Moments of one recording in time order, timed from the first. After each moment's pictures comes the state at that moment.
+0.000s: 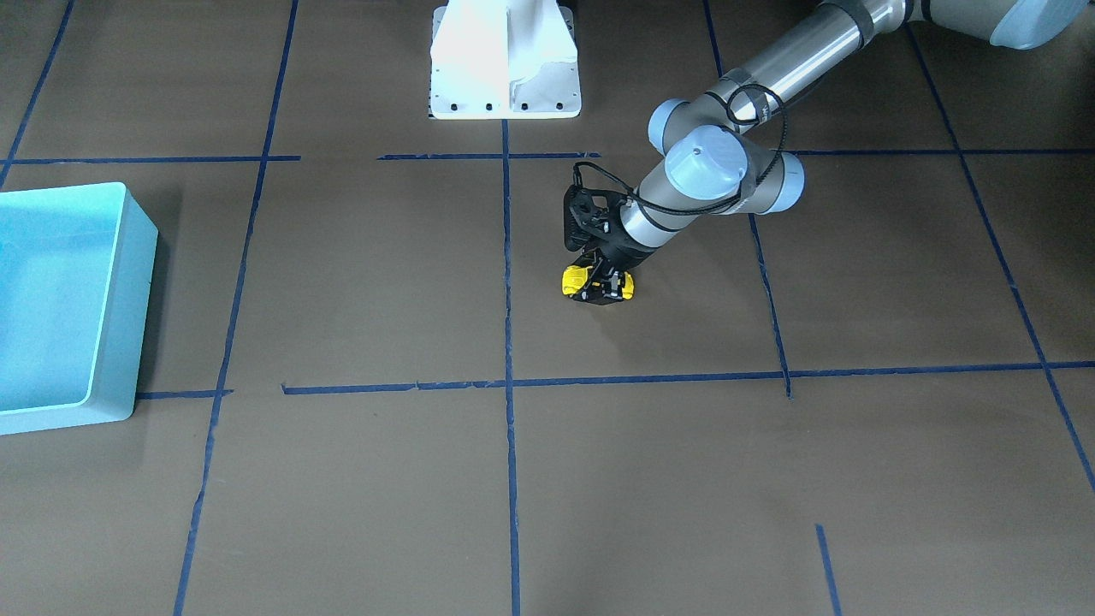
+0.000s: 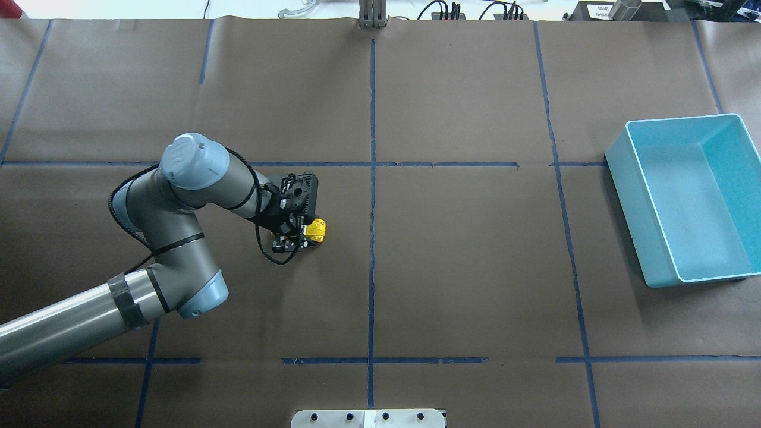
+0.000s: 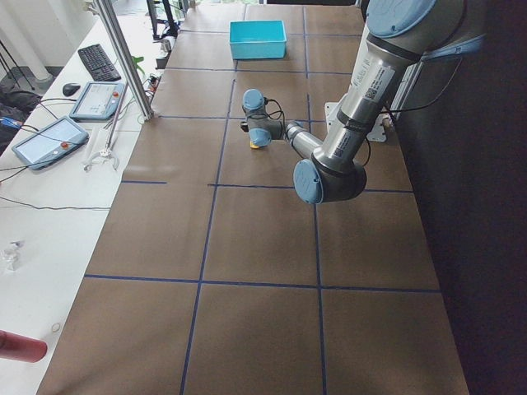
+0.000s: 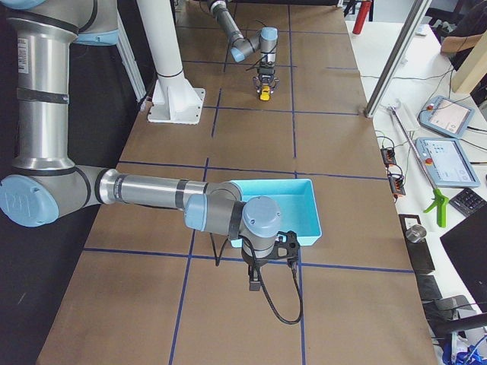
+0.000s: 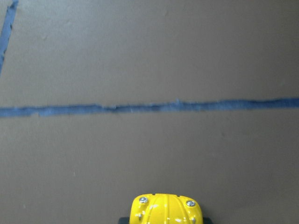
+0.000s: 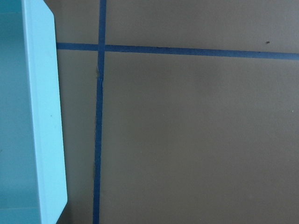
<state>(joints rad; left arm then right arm) -0.61 -2.10 -1.39 -2.37 -2.15 0.29 1.68 -1.67 1.64 -1.66 2.29 -0.18</state>
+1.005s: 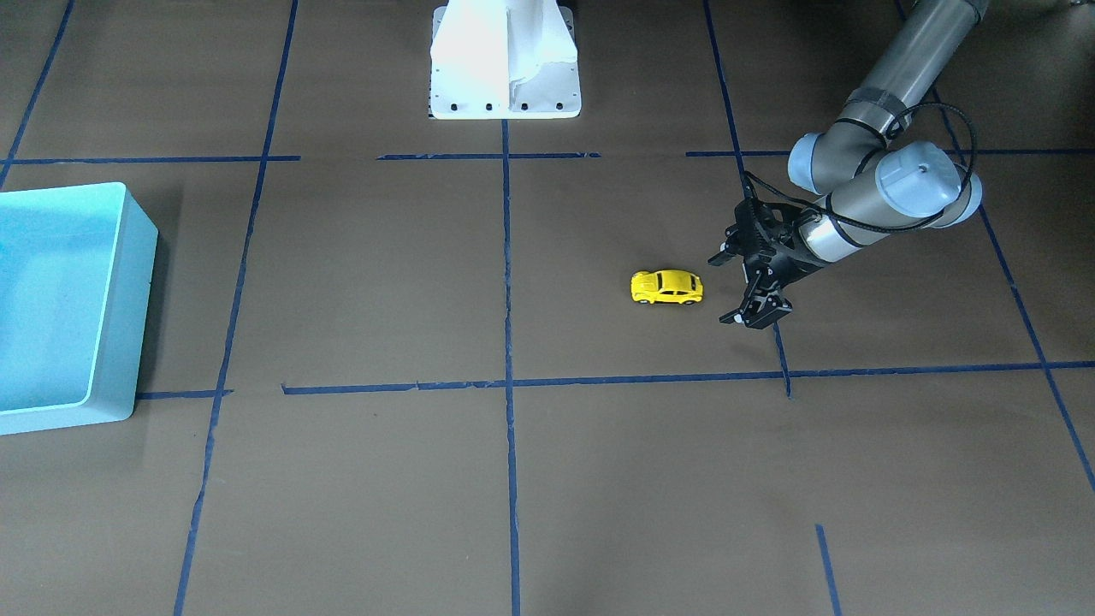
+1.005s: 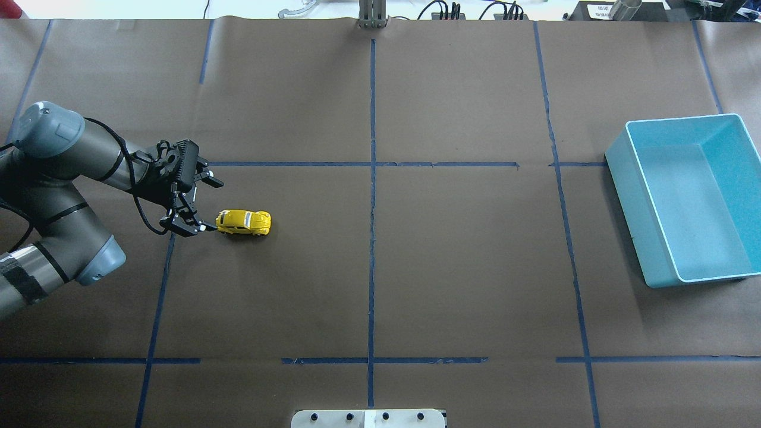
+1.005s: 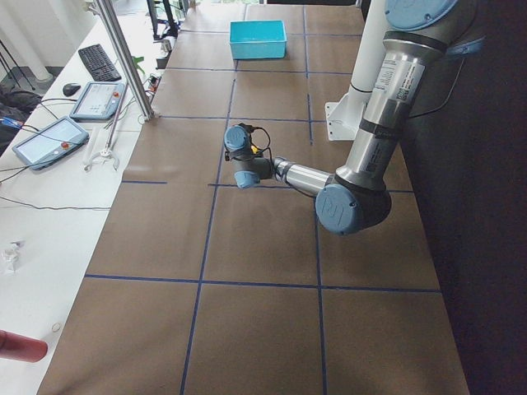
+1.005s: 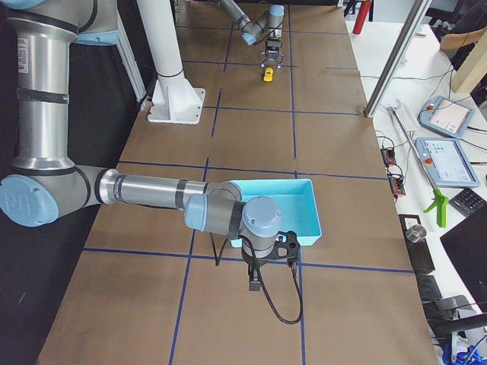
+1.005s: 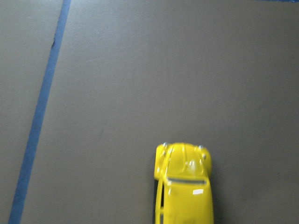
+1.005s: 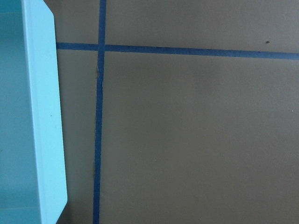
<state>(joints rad) -0.82 -1.89 -1.40 -2.57 -2.33 0.28 1.68 -1.67 1.64 -1.66 2.29 -0.18</state>
